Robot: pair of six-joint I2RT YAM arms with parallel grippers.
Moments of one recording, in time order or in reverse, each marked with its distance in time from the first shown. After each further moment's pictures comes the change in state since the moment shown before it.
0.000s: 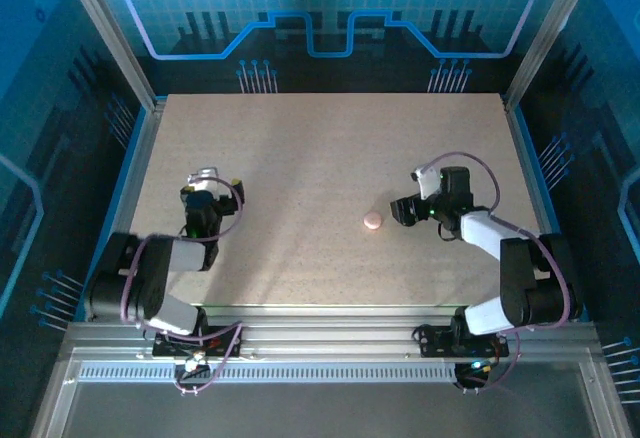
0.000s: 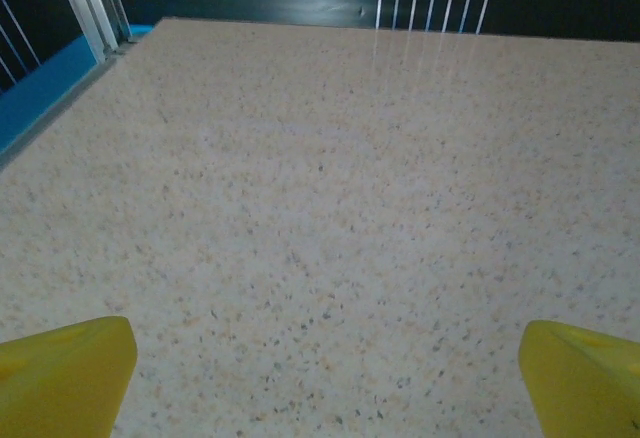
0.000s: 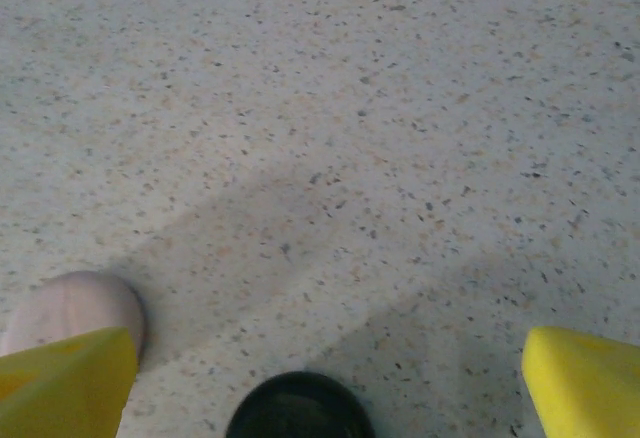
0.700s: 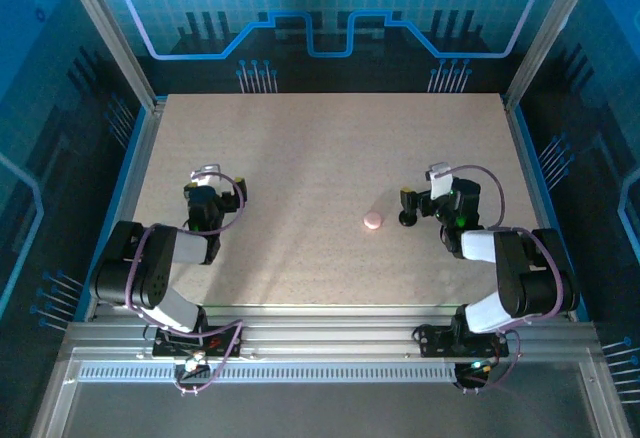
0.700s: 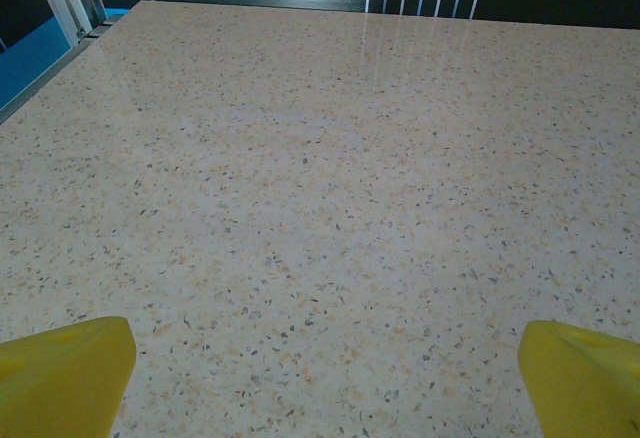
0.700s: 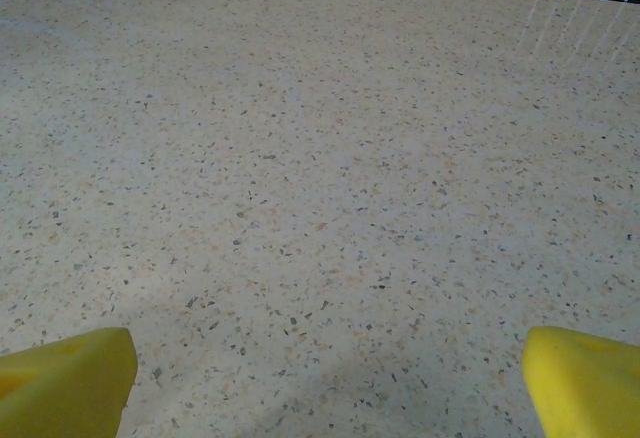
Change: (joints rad) left arm 0.004 0.021 0.059 -0.035 0.026 -0.012; right arm -0.051 0.056 -0.175 0.562 0.085 0.038
